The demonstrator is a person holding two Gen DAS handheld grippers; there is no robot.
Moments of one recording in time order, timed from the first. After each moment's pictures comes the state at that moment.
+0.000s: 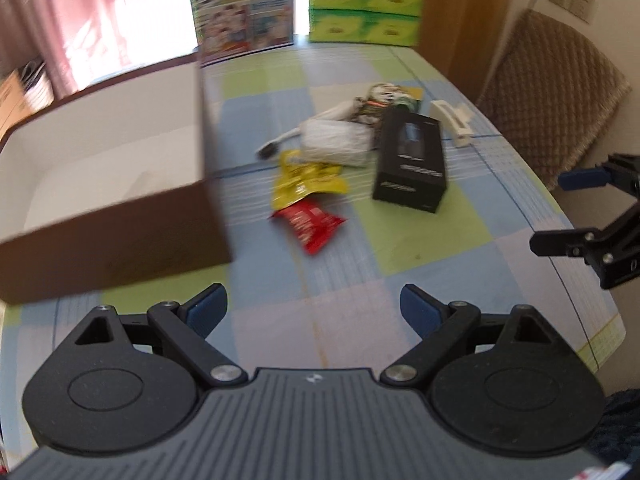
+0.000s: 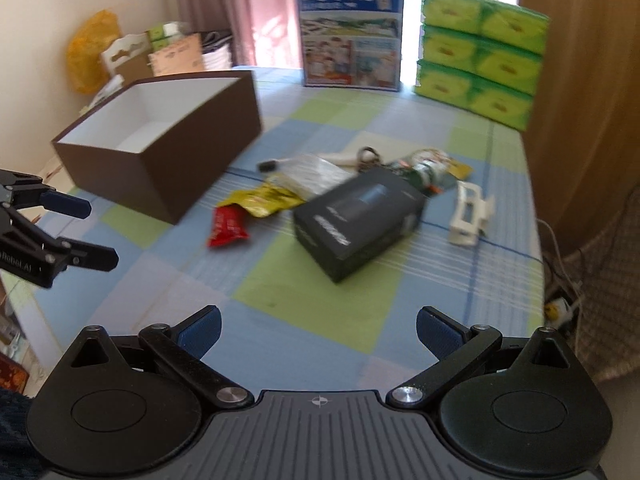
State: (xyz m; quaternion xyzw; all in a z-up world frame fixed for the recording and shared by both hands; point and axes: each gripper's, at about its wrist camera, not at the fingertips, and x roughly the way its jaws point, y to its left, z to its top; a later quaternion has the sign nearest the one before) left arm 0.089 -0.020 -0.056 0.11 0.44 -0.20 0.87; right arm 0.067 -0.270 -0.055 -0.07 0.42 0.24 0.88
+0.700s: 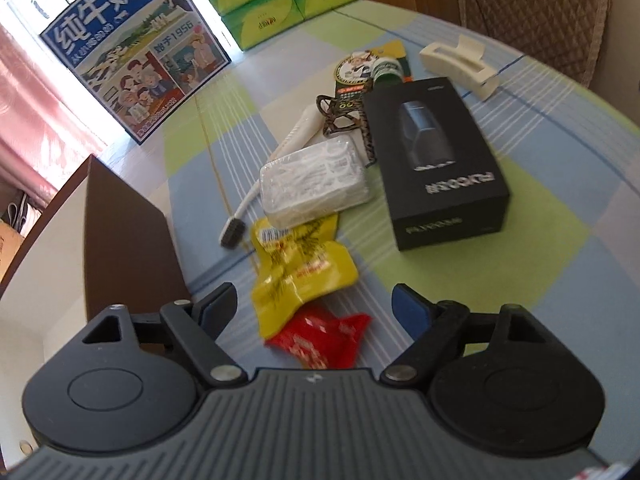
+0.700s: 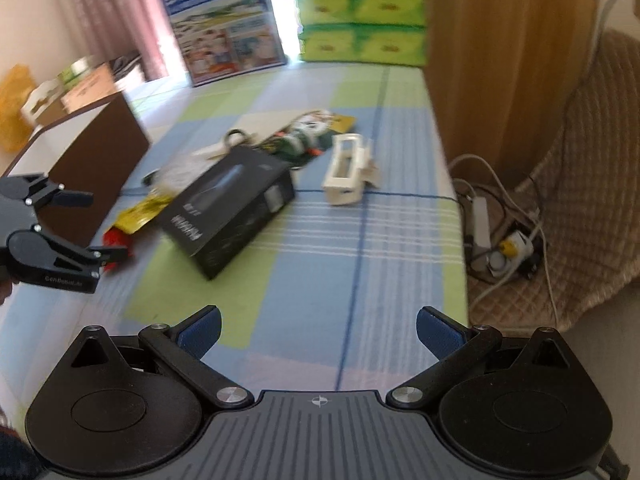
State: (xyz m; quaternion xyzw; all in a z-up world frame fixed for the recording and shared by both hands) left arm 0.187 -0.117 -0.126 0.32 0.40 -0.21 0.83; right arm 0.117 -0.360 -0.081 0.03 0.46 0.14 0.88
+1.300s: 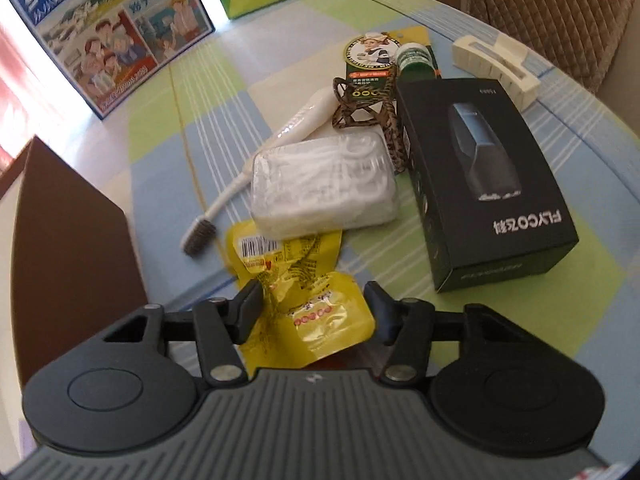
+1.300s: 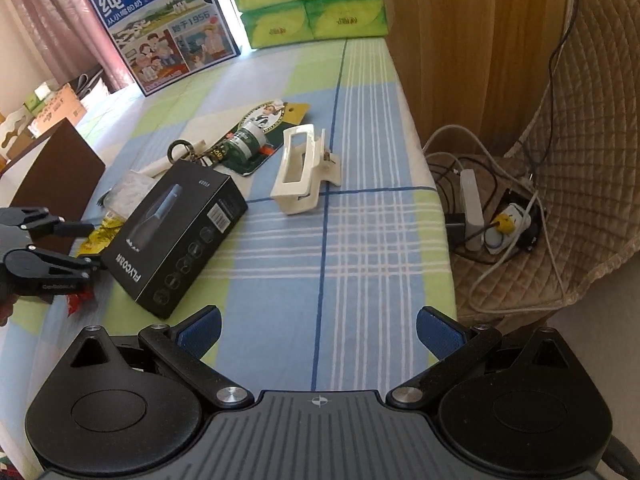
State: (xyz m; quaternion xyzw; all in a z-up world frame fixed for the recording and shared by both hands) left arm 0.249 -0.116 -0.151 0.27 0.45 -0.25 0.82; right arm 0.167 -0.380 -0.103 0.07 0.49 0.10 0.86
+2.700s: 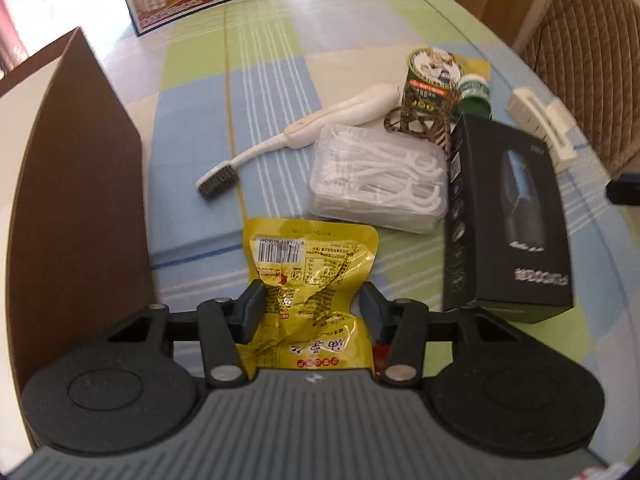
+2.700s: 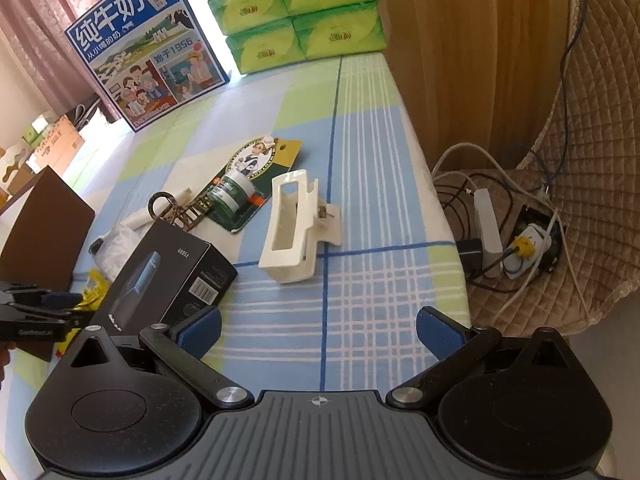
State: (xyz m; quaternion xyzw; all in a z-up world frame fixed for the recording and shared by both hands) left arm 0.271 -0.080 -0.141 0.12 0.52 -0.20 0.82; right arm 0.221 -0.385 -0.115 0.11 0.47 0.10 0.87
